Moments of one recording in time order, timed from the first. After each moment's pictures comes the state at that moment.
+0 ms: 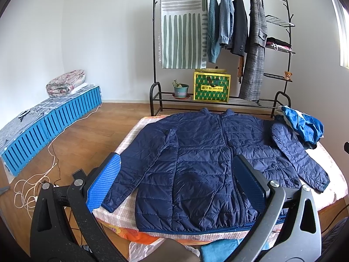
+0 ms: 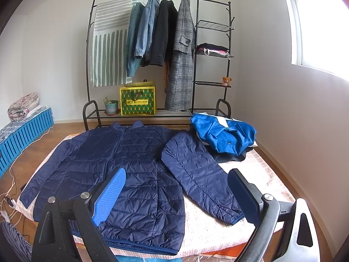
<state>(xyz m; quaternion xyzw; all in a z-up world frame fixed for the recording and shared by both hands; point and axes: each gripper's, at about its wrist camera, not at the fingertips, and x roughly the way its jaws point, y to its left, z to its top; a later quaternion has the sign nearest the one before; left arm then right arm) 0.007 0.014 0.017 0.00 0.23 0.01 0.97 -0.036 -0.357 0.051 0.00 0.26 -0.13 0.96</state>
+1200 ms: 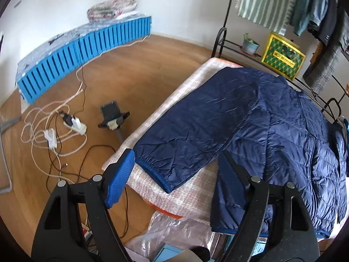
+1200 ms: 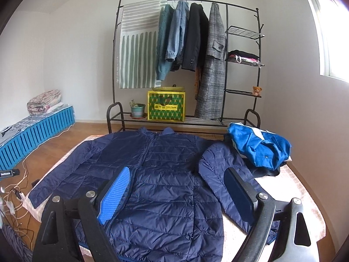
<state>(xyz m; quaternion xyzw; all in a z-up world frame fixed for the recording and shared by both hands) 0.107 0.228 -0.135 -0.14 0.42 0.16 0.88 0.024 -0.298 0.021 -0.02 0.24 -0.03 0.97</state>
